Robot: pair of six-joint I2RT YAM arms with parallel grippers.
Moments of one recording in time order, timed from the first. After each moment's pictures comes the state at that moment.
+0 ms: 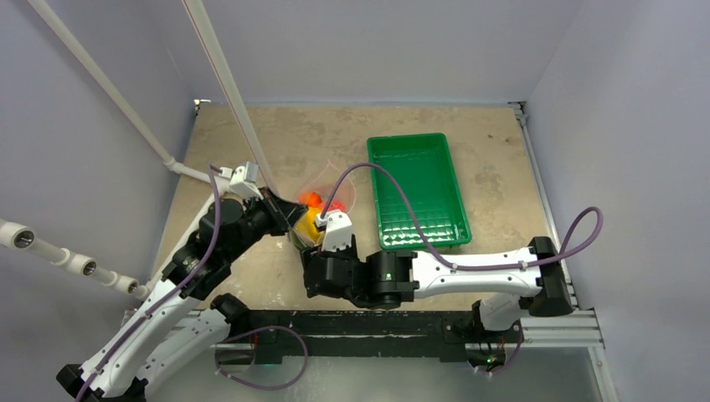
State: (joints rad) left arm -0.62 0.62 0.76 -0.38 -0.03 -0.78; right arm 1.53 1.51 1.39 -0.73 0.63 0.98
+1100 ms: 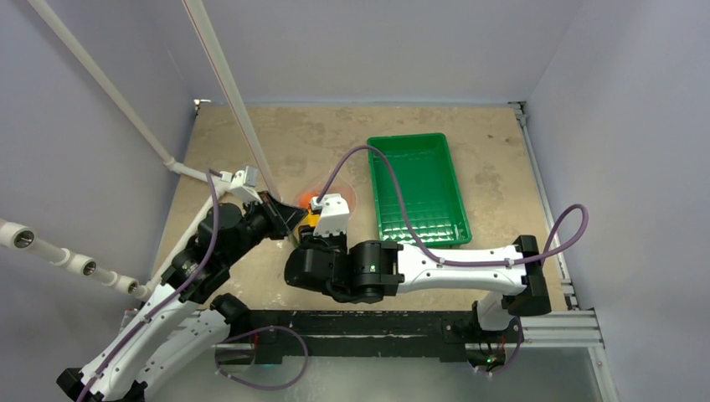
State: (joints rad) left arm -0.62 0.59 0.72 -0.38 -0.01 -0.79; right arm 1.53 1.65 1.65 -0.89 0.87 1.08
